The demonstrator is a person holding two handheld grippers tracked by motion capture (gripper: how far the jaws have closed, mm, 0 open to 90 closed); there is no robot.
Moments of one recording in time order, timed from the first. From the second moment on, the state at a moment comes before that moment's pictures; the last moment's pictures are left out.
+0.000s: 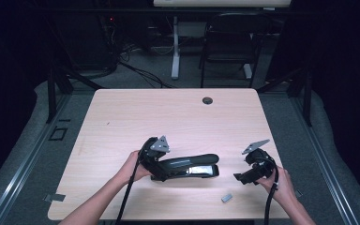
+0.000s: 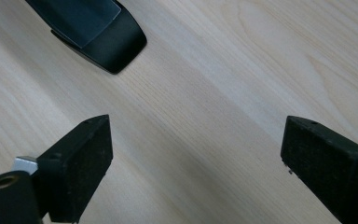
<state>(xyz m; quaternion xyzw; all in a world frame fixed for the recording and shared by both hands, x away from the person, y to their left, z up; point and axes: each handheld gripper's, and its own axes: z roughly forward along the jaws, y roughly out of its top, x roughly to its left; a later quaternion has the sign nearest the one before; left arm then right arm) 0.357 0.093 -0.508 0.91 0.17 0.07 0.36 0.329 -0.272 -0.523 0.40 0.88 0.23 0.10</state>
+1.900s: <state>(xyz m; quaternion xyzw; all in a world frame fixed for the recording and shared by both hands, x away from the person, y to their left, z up) 0.280 0.042 -0.504 0.87 0.25 0.14 0.41 0.310 -0.221 -0.527 0.36 0.88 0.29 0.11</state>
